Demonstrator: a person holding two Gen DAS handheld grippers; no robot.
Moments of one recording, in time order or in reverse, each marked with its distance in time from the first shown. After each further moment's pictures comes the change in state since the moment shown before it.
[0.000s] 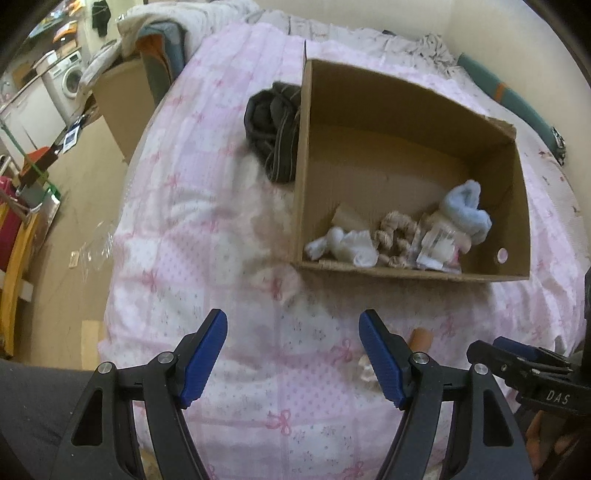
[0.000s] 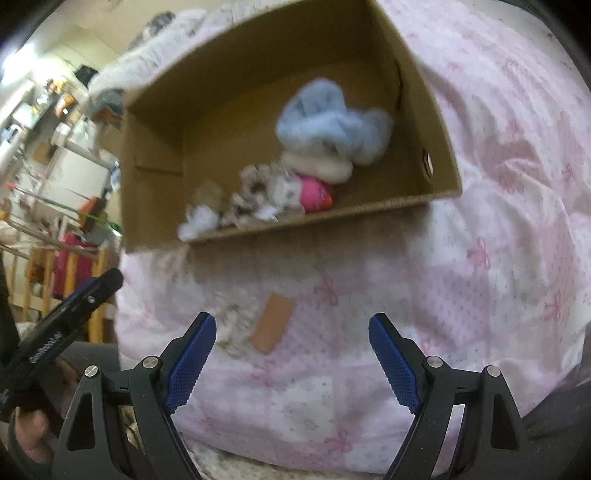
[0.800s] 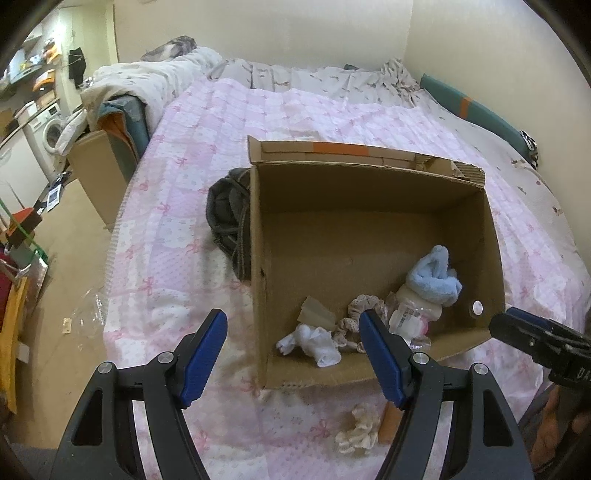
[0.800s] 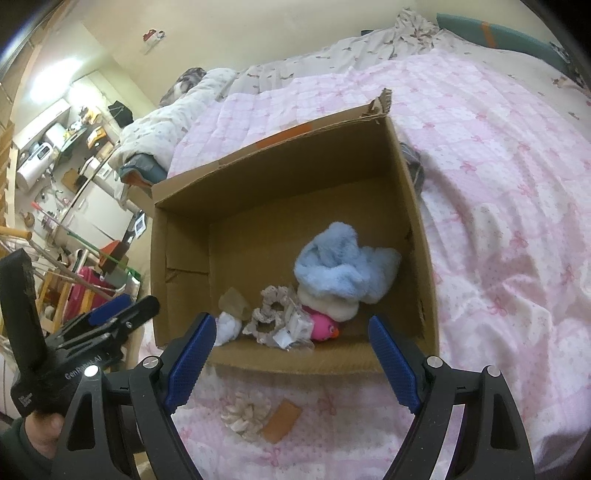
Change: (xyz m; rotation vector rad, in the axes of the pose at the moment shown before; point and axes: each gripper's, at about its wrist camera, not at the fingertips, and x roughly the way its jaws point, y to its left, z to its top) left arm -0.023 -0.024 0.061 0.124 -0.191 -0.051; right arm -0.054 -0.004 0.055 -0.058 -0.292 0.081
